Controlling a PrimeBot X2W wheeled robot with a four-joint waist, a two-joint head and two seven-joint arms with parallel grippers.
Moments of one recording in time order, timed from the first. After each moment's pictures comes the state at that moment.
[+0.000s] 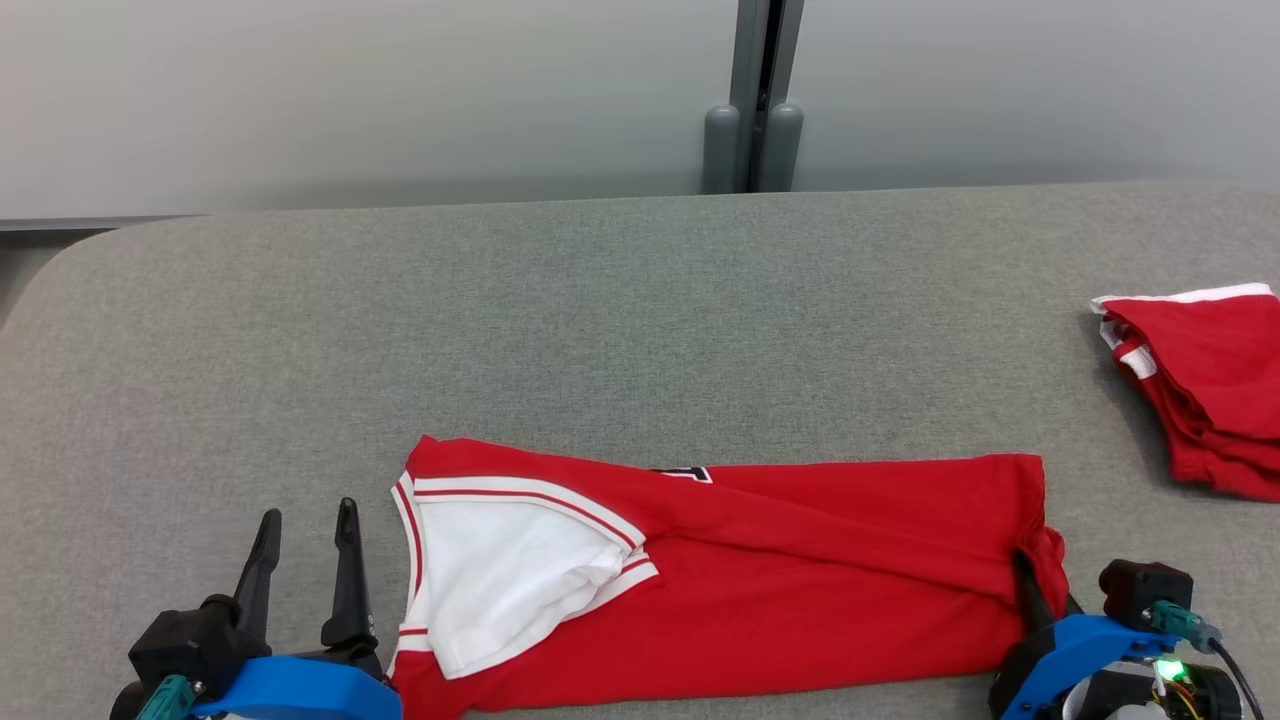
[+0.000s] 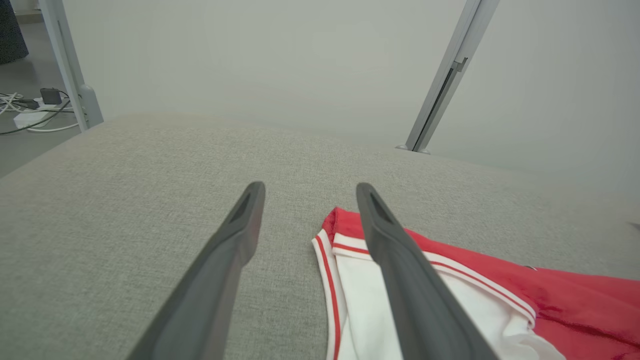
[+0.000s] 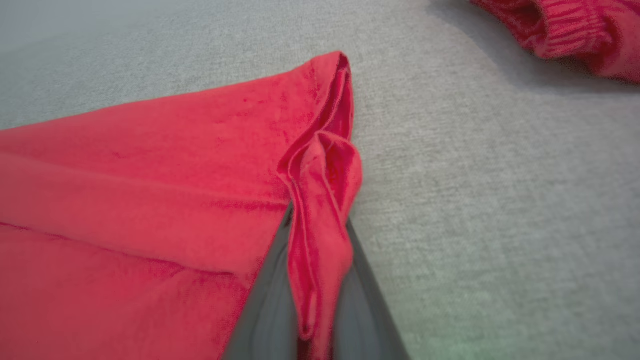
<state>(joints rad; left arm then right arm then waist) -0.01 0.34 -0.34 0.14 -0.62 0.18 -0.26 -0.25 -0.05 -0.17 0.80 0.10 0.13 -0.20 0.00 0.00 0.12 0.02</state>
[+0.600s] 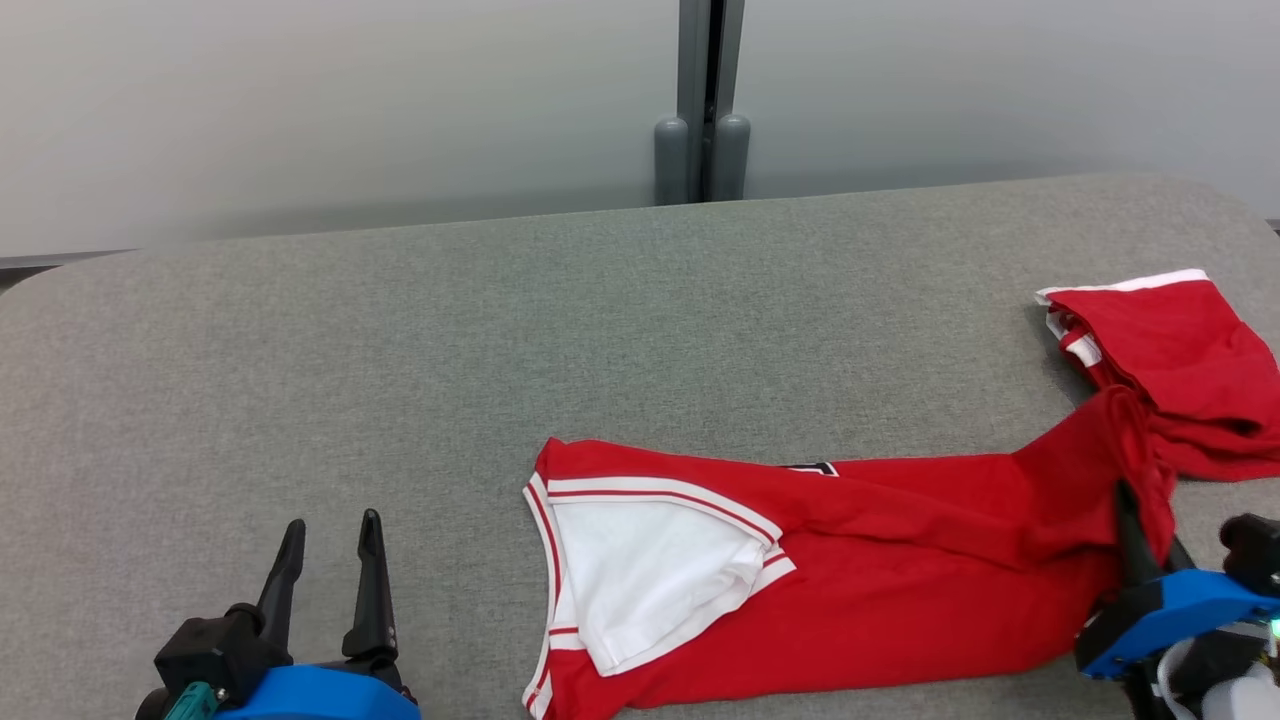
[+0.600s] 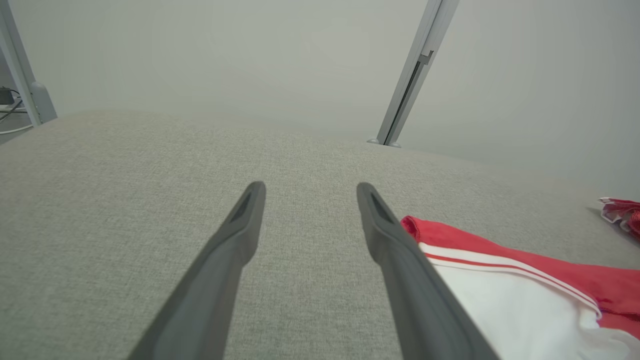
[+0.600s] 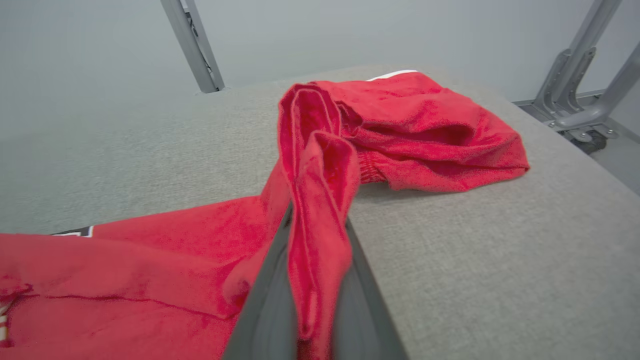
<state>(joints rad) 0.00 0.32 -0.35 0.15 -0.60 0.17 -0.26 -0.16 -0.11 -0.26 0.44 0.16 0.13 -0.08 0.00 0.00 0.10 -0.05</state>
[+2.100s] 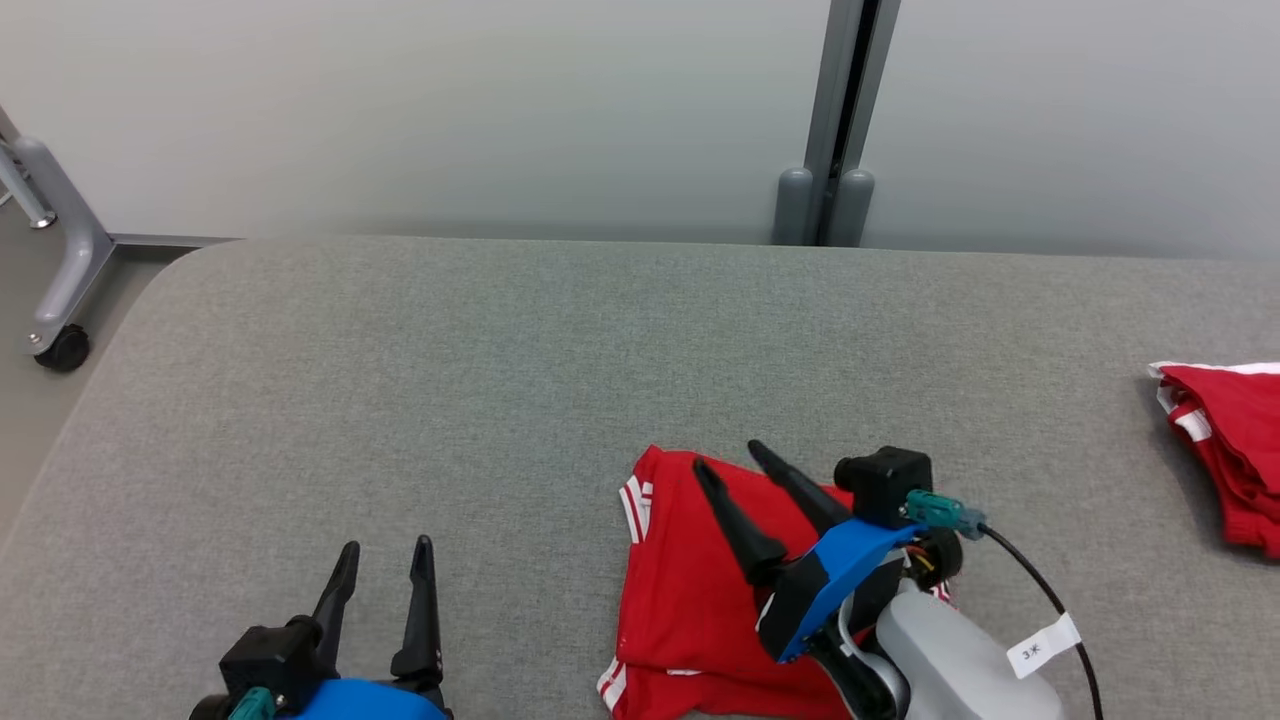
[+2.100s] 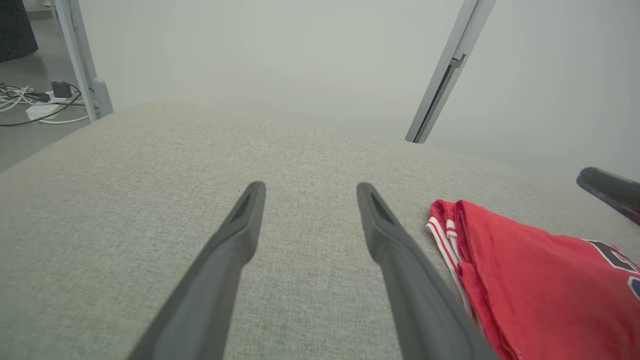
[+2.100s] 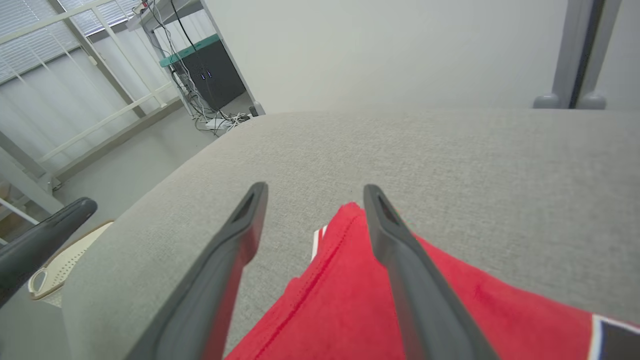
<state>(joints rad) -0.01 0.29 -0.41 0.23 -0.59 0.13 -0.26 -0.50 -0.05 0.64 0.72 0.65 0.13 -0.24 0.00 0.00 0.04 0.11</state>
